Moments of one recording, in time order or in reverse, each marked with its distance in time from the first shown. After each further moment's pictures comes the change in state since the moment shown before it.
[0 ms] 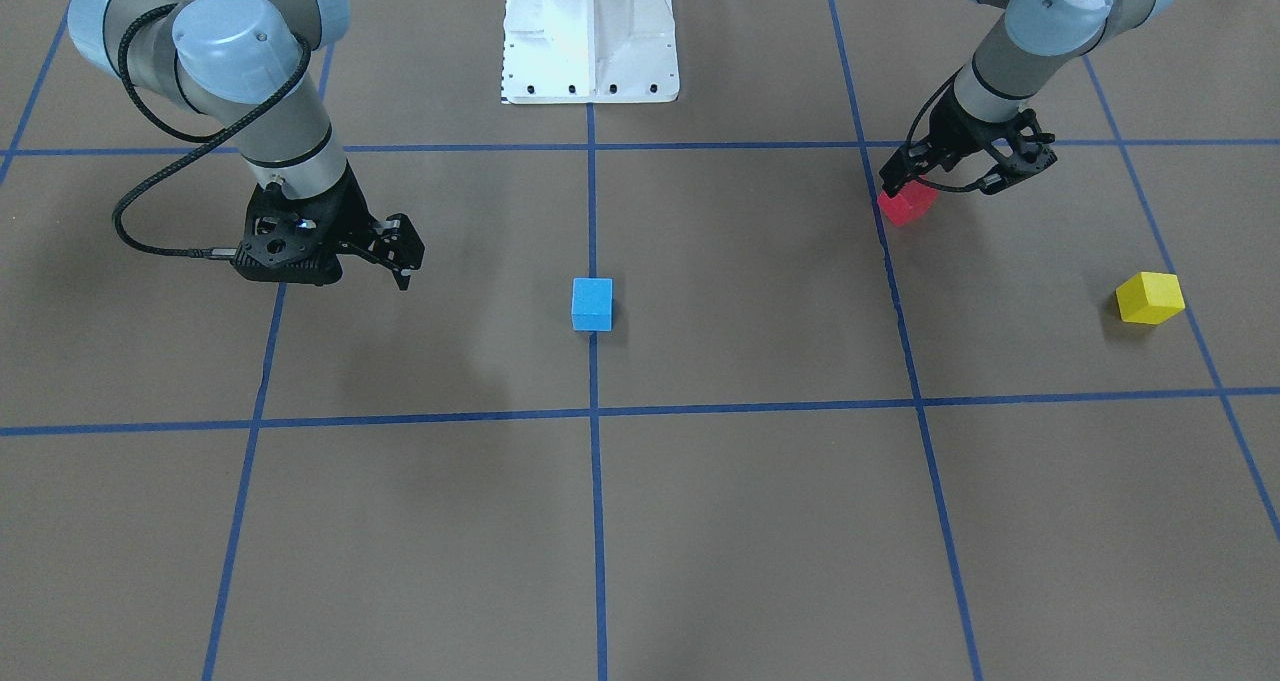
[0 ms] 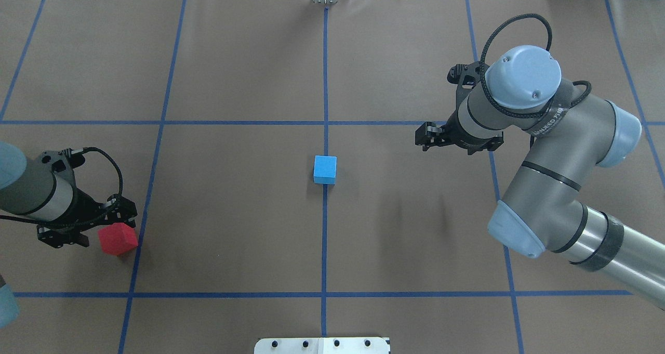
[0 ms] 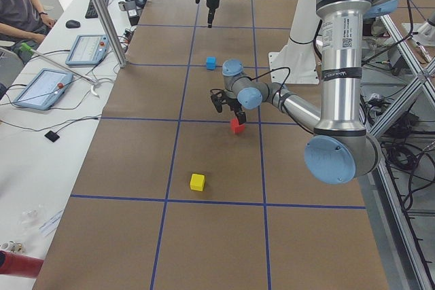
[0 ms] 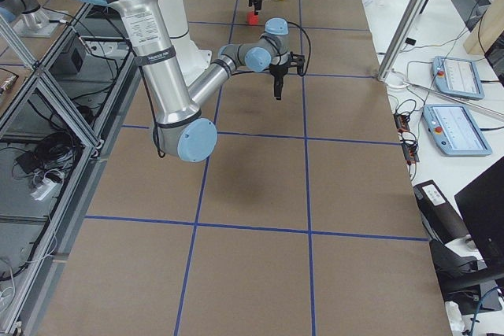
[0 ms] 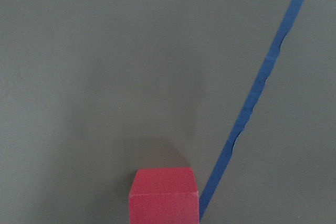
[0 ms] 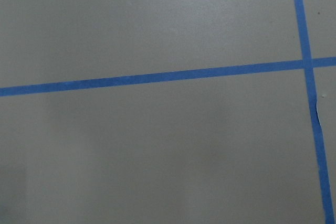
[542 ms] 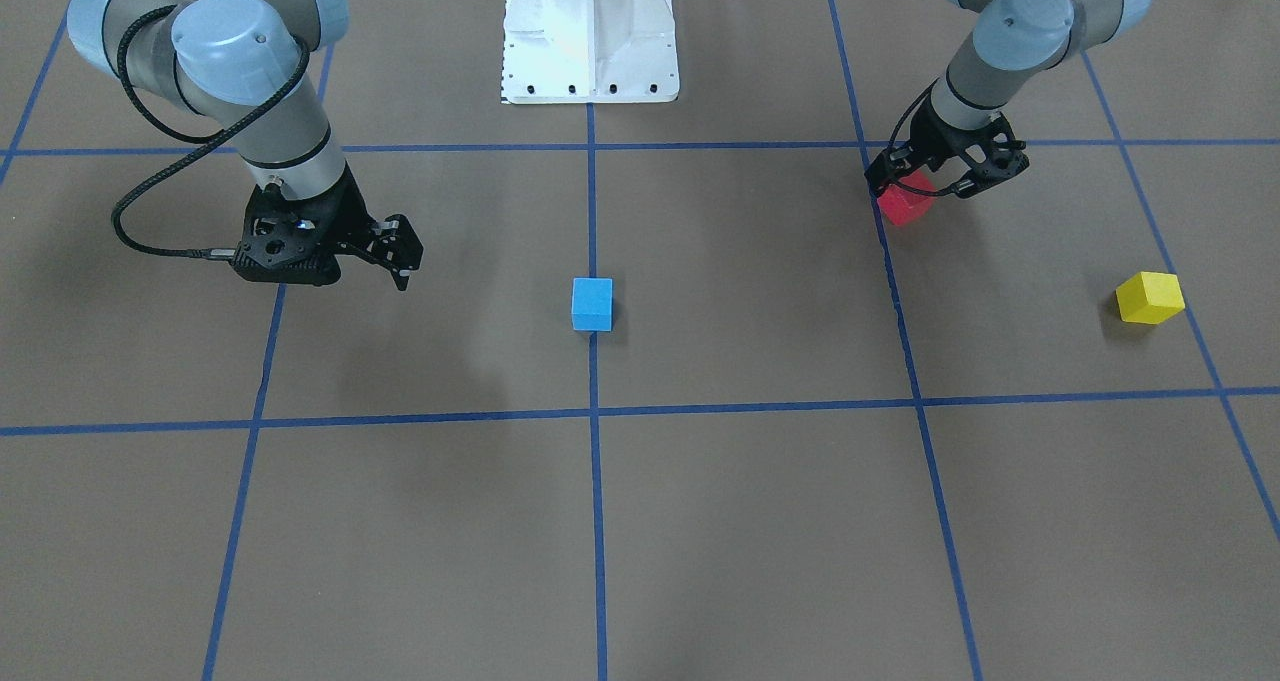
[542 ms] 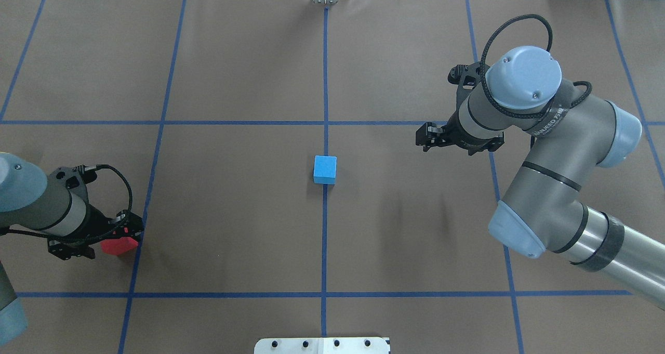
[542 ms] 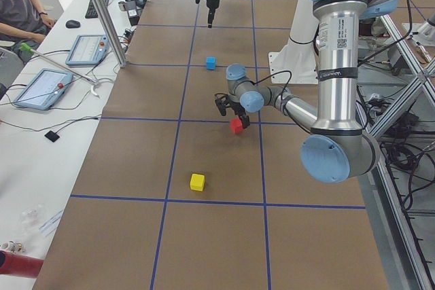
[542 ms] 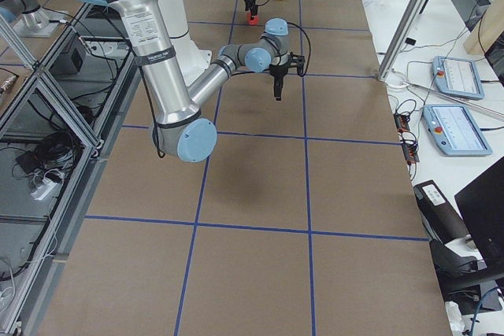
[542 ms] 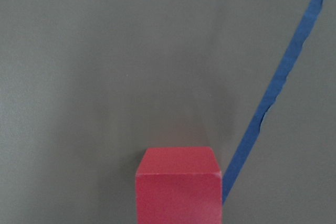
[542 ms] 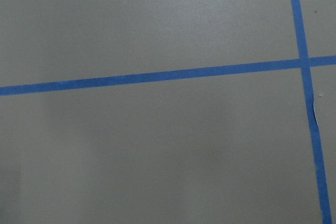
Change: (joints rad) left arm 0.057 0.001 0.050 -0.039 0.025 -0.009; right arm 0.000 -0.003 0.000 0.000 0.000 0.001
